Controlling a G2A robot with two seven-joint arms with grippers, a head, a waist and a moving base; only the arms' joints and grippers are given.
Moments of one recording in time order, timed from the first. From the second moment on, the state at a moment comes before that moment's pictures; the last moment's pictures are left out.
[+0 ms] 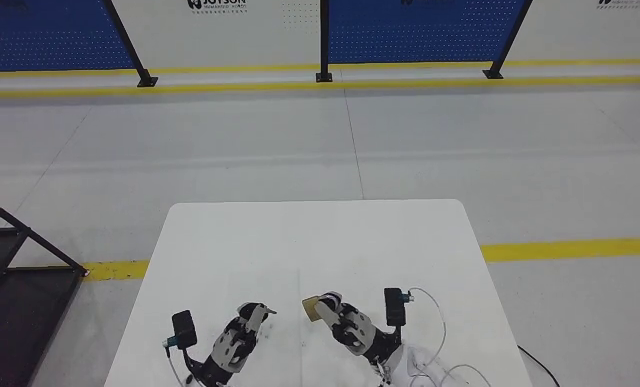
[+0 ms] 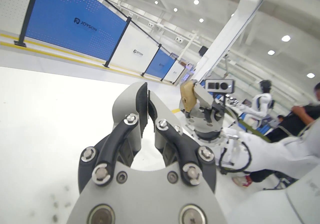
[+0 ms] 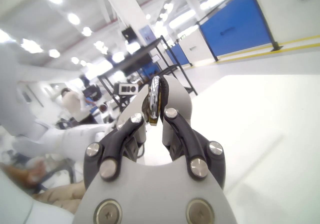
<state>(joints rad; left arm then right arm) 2.09 -1.14 -1.35 -1.72 0.85 -0.78 0.55 -1.66 -1.24 0.92 -1.52 -0.83 -0.90 -0.43</state>
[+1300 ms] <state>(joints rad) 1.93 -1.22 -1.09 -1.60 0.59 -1.01 0.81 -1.59 -1.35 0.75 -1.36 -0.74 -0.92 -0.83</state>
